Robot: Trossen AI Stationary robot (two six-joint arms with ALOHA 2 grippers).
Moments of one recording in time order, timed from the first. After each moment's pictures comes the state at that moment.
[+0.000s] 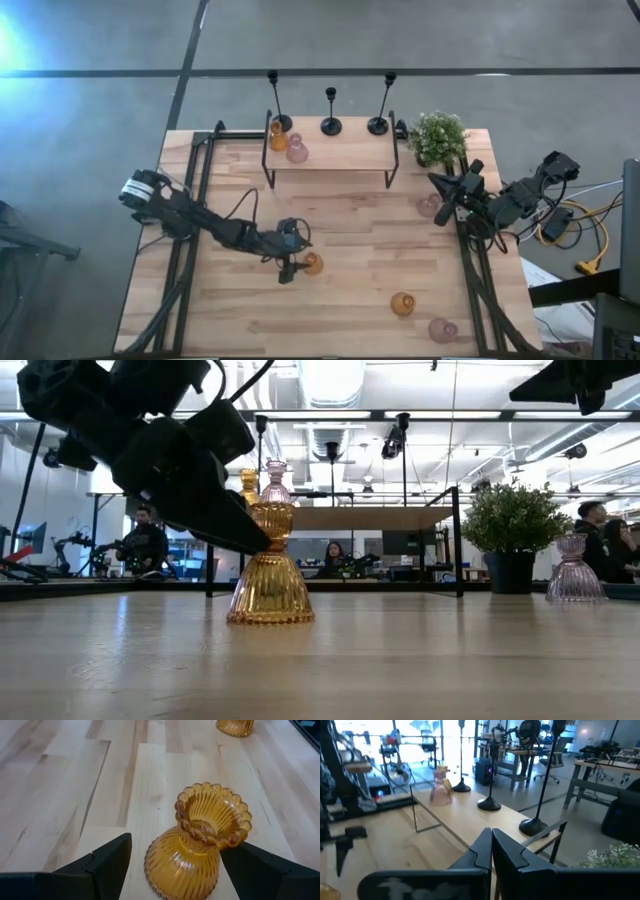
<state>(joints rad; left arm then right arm) -0.28 1.61 0.60 0.47 -0.18 -0.24 0.60 0.42 0.55 -0.45 1.25 0.28</state>
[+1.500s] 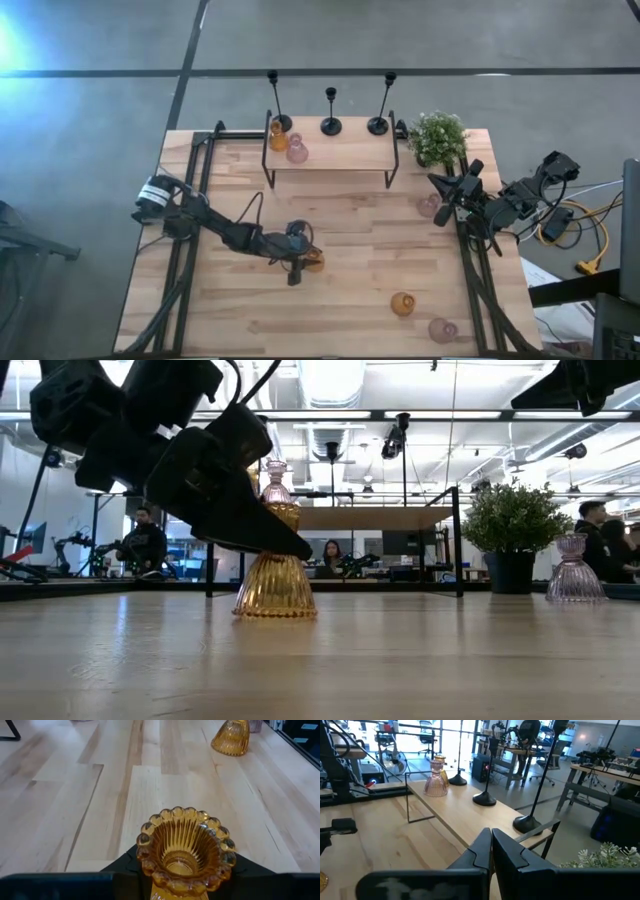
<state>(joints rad) -0.27 1.75 0.63 0.69 -0.18 -0.19 0.60 0.41 0.55 -0.52 1.25 0.27</state>
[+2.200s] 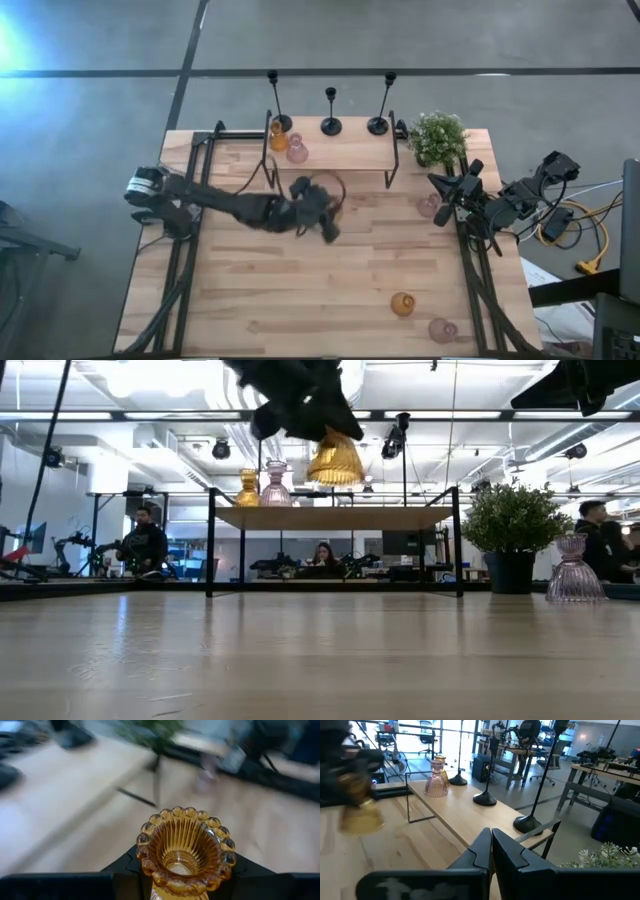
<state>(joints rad) -0.14 1.63 1.23 -0.11 -0.59 -0.37 0.60 0.42 0.55 -0.52 1.25 0.27</state>
